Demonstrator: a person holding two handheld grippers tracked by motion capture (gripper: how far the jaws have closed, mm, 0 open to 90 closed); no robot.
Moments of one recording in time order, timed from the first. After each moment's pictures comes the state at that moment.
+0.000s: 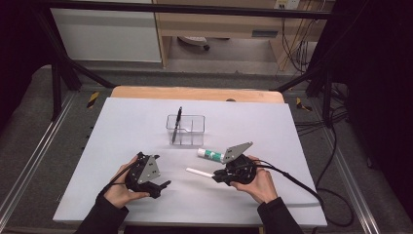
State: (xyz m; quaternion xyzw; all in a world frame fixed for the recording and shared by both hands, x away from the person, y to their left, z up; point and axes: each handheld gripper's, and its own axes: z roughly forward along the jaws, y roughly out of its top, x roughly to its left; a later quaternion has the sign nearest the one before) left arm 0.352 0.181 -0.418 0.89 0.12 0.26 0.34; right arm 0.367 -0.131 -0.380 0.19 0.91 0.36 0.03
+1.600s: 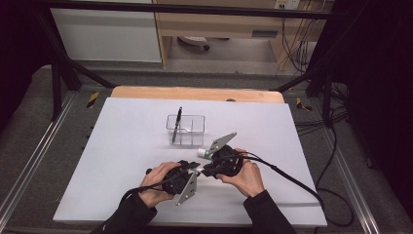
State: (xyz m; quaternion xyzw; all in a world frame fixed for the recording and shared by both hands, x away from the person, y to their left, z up) left arm 0.340 0.091 -0.410 0.87 -0.13 0.38 0.28; right arm 0.379 -0.095 -0.362 0.22 0.92 0.33 0.02
